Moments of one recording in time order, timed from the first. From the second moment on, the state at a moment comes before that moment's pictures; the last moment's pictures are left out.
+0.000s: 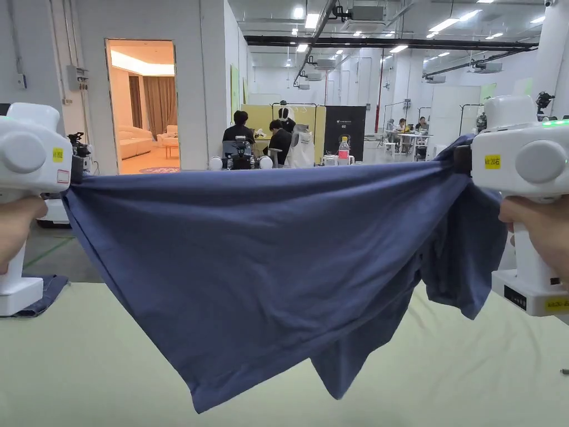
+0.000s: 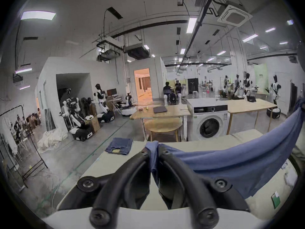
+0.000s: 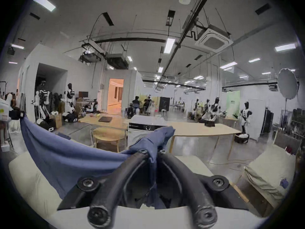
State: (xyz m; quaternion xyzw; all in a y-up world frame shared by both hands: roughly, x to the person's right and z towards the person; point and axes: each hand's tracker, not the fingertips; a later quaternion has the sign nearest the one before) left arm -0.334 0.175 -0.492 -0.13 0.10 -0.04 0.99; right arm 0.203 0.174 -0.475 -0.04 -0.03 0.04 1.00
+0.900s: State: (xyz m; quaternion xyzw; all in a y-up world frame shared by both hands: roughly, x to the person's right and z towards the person) left arm -0.344 -0.101 -0.323 -0.30 0.02 0.00 0.95; right arm 0.233 -0.143 -0.320 -0.24 -0.01 0.07 0.97
